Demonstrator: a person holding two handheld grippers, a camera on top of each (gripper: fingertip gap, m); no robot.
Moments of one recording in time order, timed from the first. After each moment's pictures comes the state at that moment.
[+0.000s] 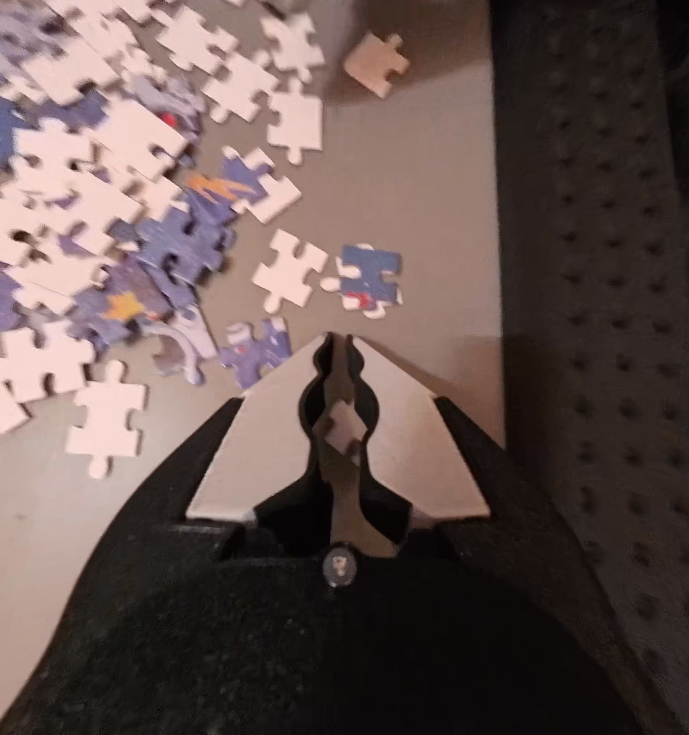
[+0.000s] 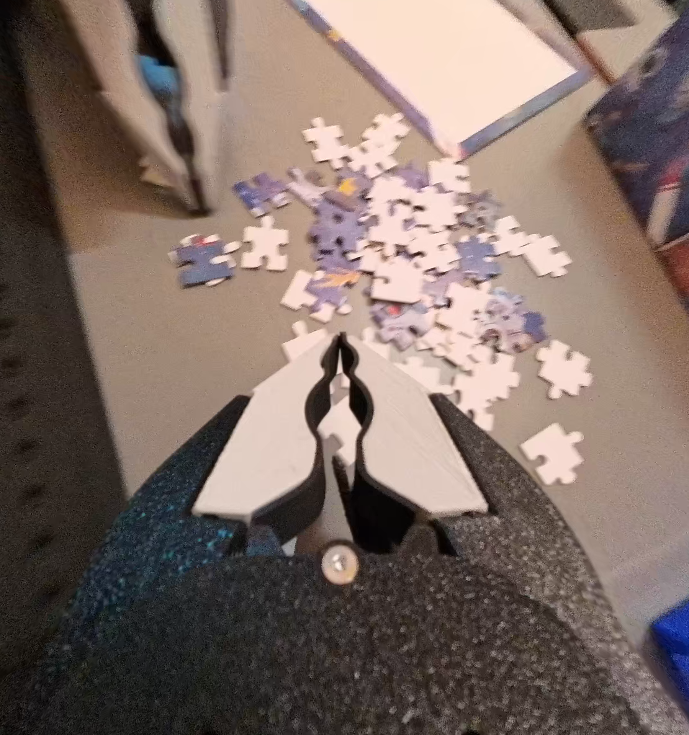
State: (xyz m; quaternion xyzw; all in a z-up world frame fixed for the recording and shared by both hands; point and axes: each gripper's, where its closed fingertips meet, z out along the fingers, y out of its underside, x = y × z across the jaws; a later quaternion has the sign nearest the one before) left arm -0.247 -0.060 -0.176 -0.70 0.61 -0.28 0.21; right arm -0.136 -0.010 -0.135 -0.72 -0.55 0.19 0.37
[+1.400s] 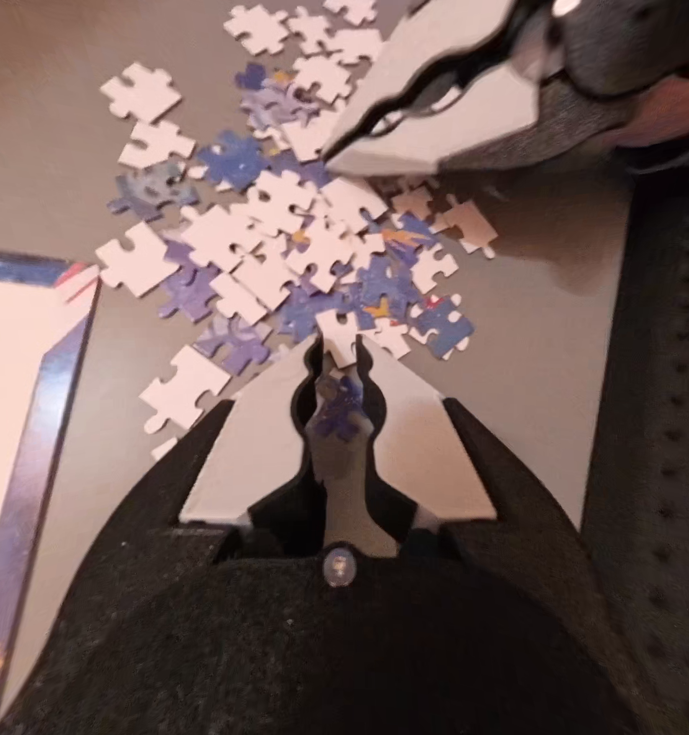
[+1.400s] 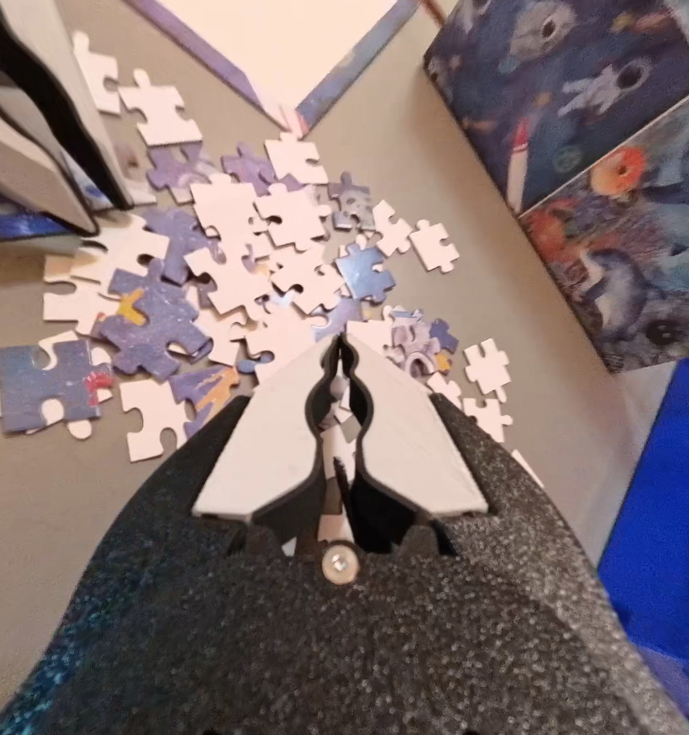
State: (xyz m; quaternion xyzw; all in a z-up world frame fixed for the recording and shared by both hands) left arm -0.240 0.022 -0.163 -0.79 0.47 -0.29 0.27; right arm -0.155 0.078 -0.165 -0.79 -0.44 0.00 0.42
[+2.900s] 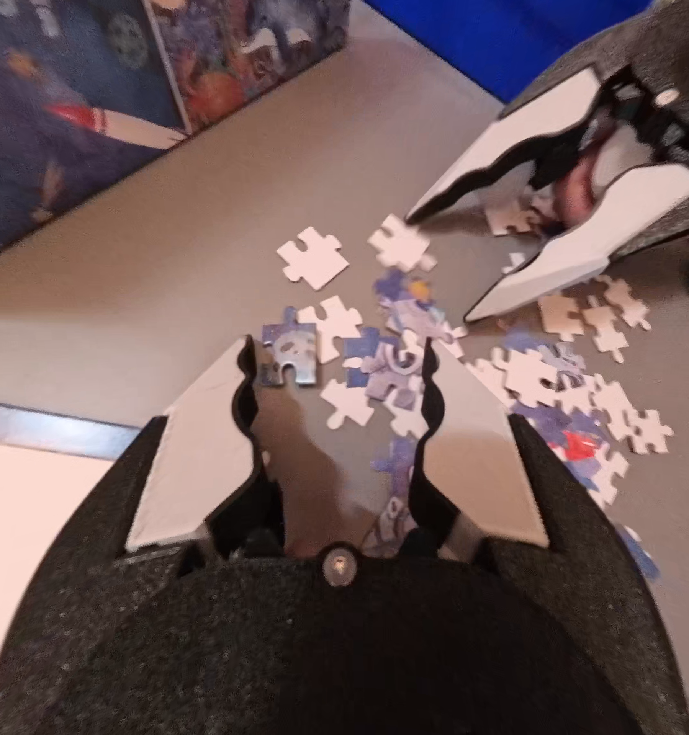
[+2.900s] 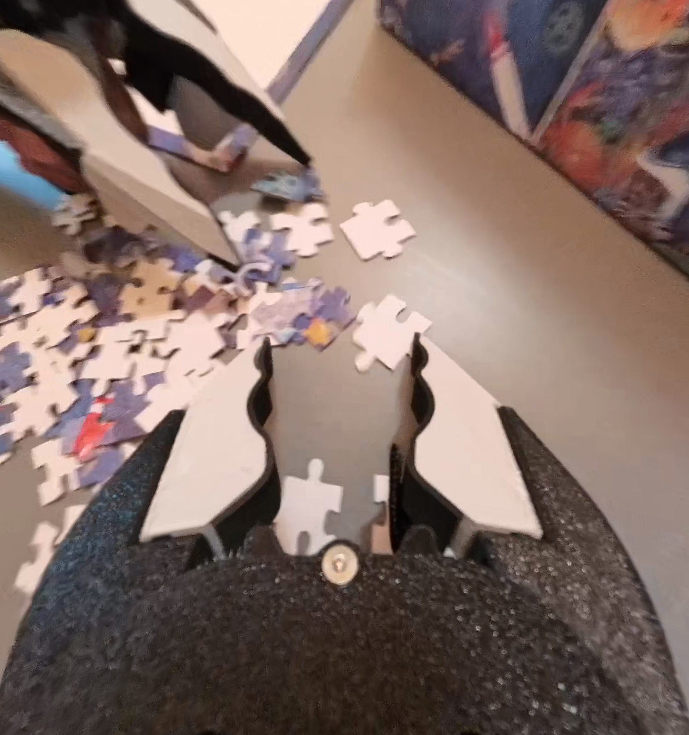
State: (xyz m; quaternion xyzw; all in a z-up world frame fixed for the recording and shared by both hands) left arm -0.194 0.144 -0.167 -0.81 0.40 -0.31 0.30; right arm -0.128 0.126 -0.173 -0.84 -0.36 0.23 0.34
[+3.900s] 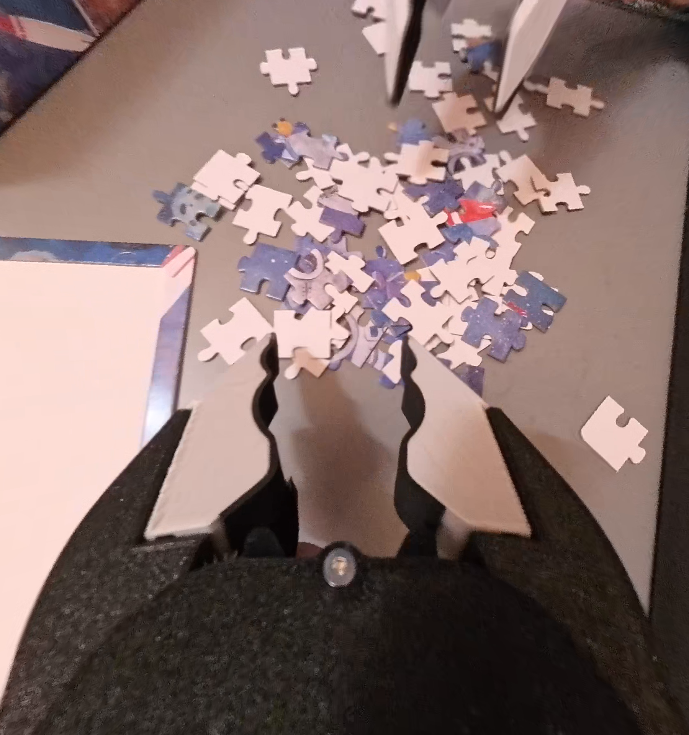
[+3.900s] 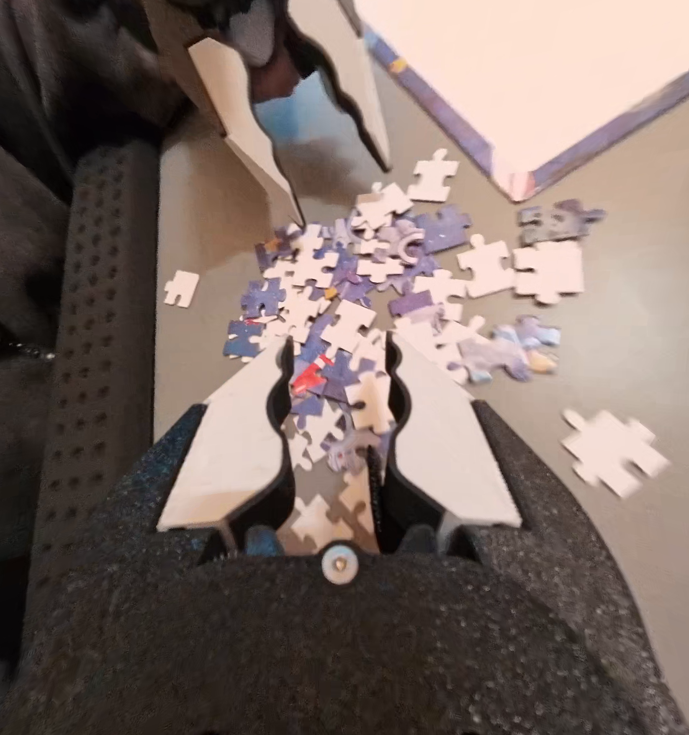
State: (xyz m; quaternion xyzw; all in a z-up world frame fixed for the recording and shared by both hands) left arm -0.282 0.040 -0.156 -0.77 0.51 -0.24 0.31; right arm -0.185 0.038 -0.124 -0.72 -0.55 0.37 0.20
